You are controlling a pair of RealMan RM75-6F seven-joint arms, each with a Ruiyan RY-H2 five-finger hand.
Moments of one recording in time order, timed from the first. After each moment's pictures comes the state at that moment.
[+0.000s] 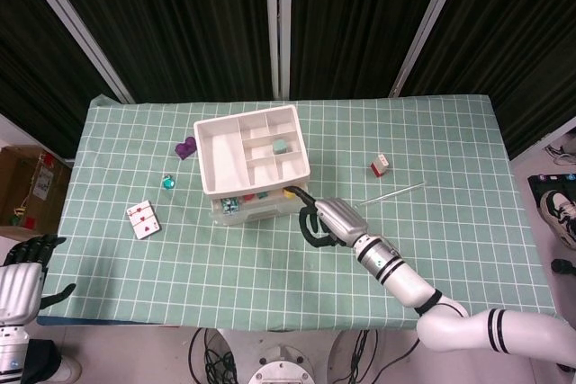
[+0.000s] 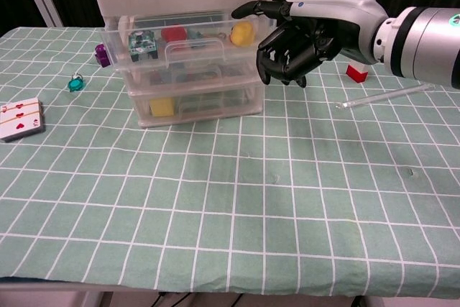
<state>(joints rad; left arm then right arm) -0.02 -1.27 -0.03 -1.43 1.48 1.53 0.03 0.79 -1.40 0.24 -1.78 -1.10 0.81 0.12</state>
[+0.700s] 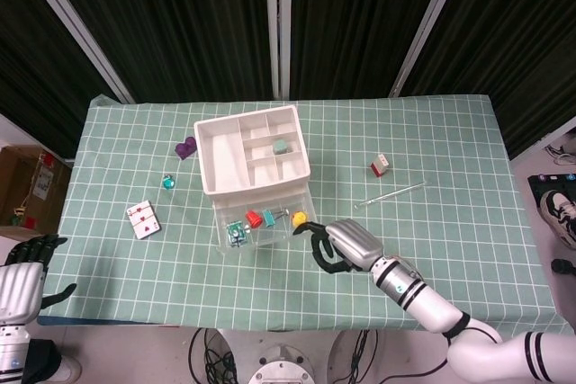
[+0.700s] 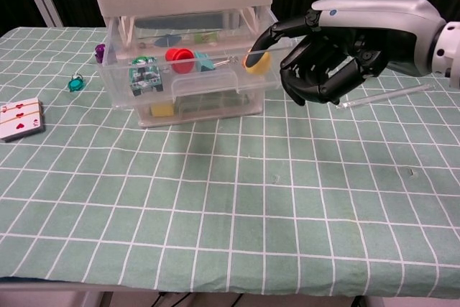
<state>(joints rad) -0.02 -1.27 -0.03 -1.43 1.48 1.52 0.04 0.71 -1.24 0.14 -1.97 -1.25 0.83 0.13</state>
